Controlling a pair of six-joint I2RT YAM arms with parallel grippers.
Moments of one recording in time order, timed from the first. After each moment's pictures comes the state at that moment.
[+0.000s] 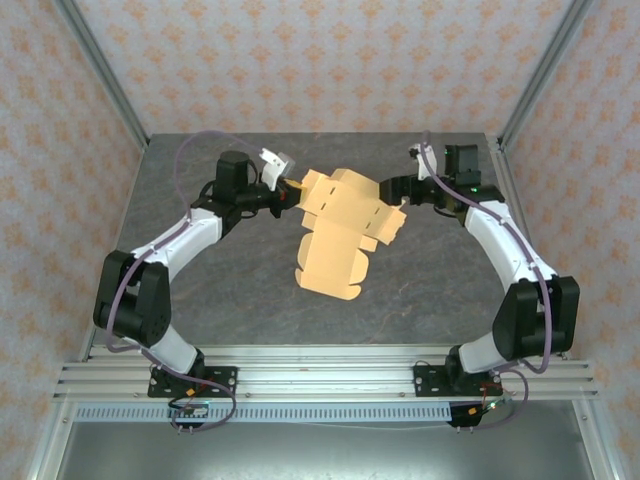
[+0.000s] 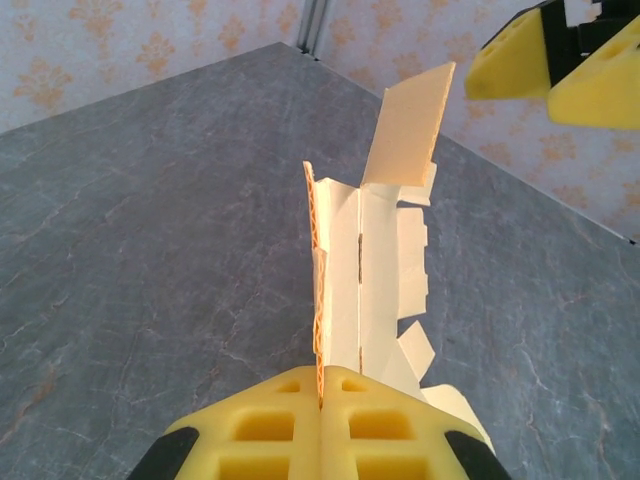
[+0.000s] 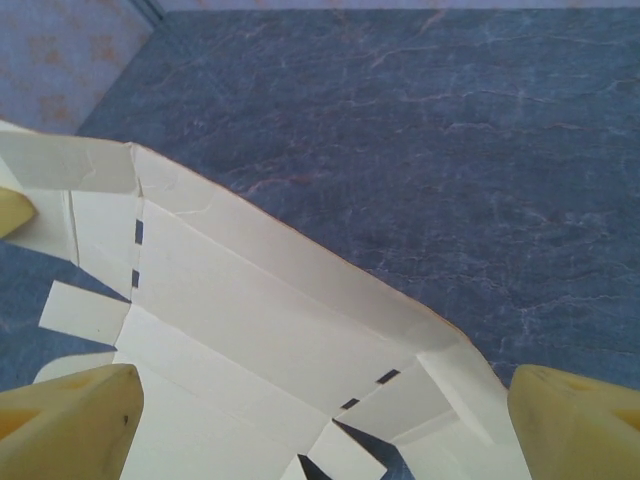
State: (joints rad) left arm -0.25 1.59 1.11 0.00 0.72 0.06; right arm 0.12 1.47 1.22 -0.47 -0.60 0.00
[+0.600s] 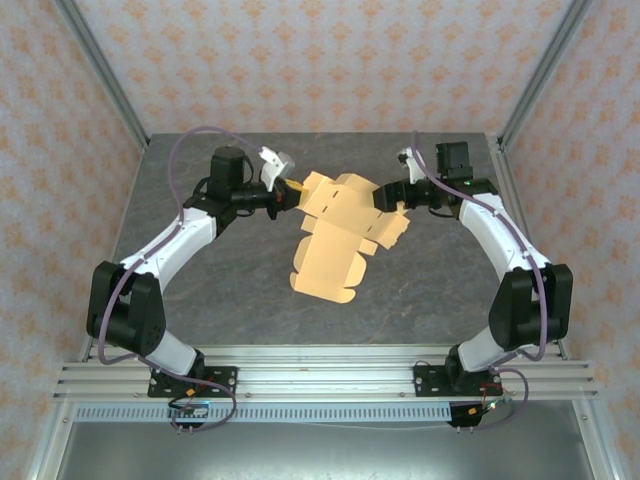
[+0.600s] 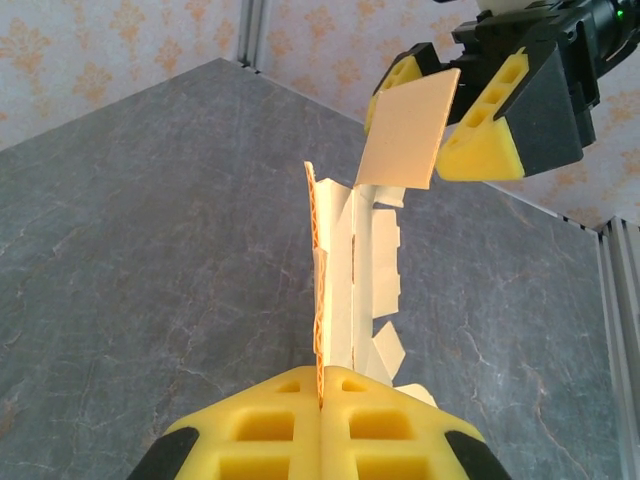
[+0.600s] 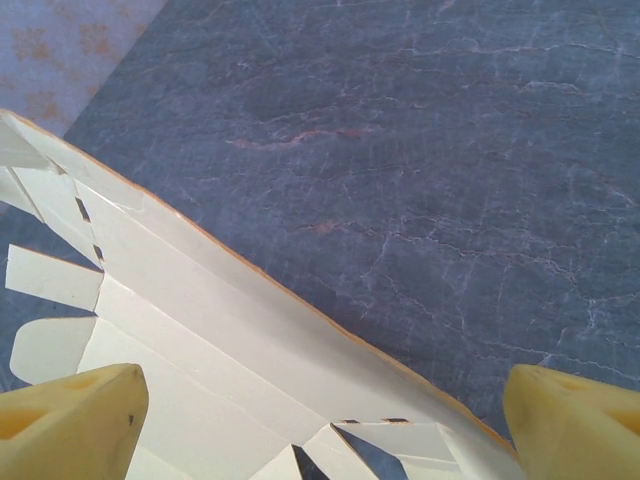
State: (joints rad) left arm -0.25 1.53 1.14 -0.10 0.82 0.12; right arm 0.14 1.53 1.27 -0.56 -0.69 -0.10
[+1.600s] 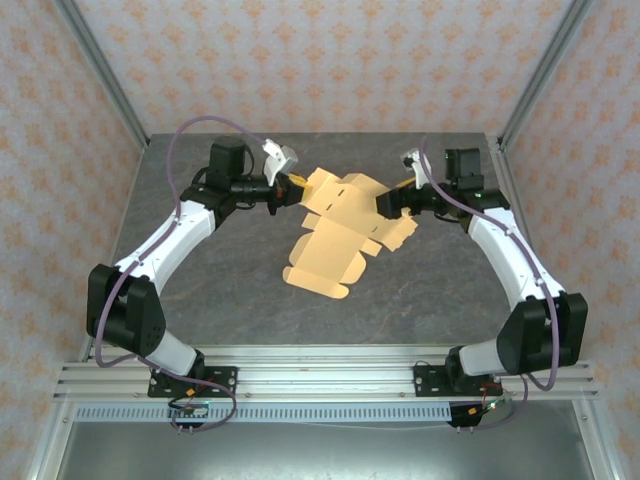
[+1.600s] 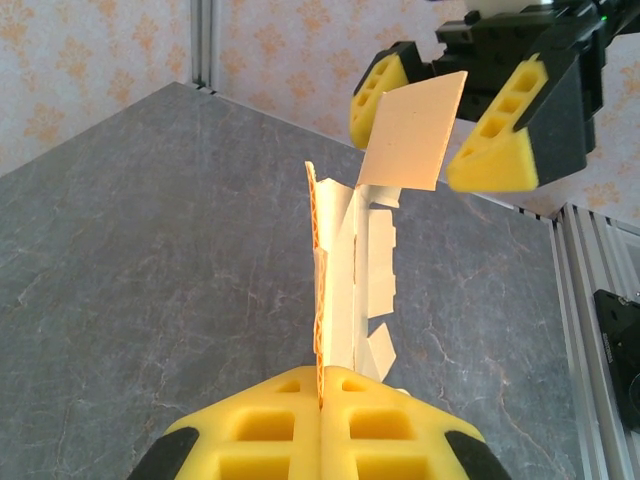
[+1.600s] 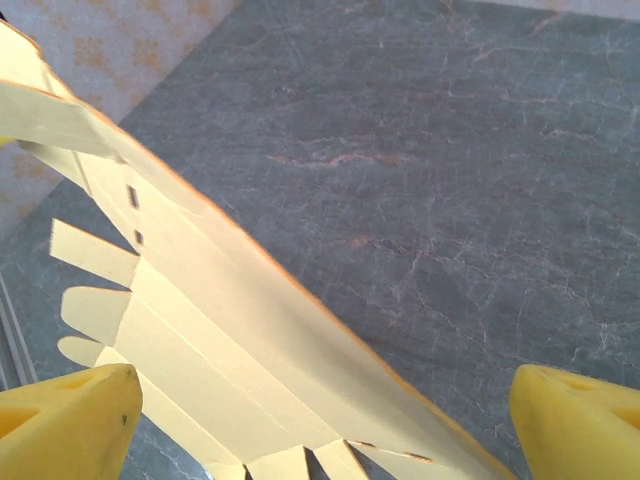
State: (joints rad) left arm -0.26 1.53 1.25 -0.22 0.89 0.19; right arm 0.13 1.38 1.20 -0.55 -0.73 -0.12
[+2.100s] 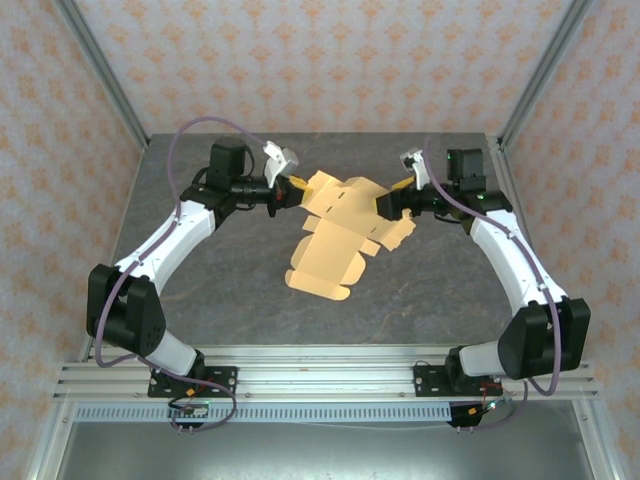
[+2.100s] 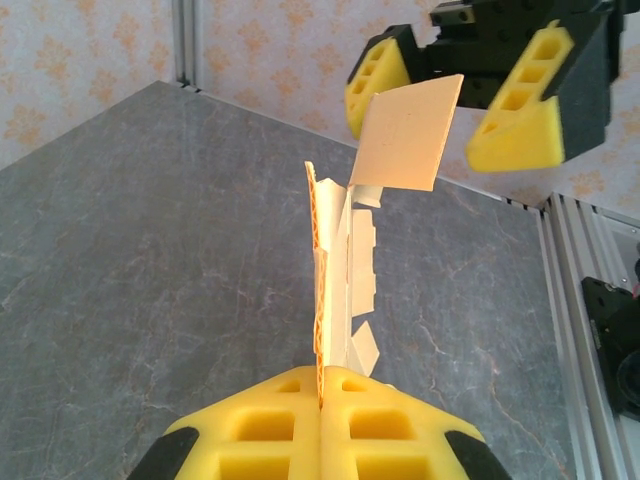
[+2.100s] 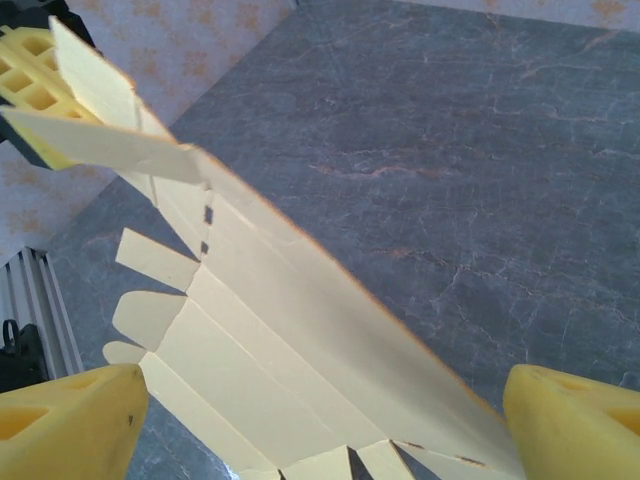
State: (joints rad) left arm -0.26 1.53 1.25 -0.25 0.93 0.24; right arm 0.13 1.37 1.20 -0.56 -0.81 -0.13
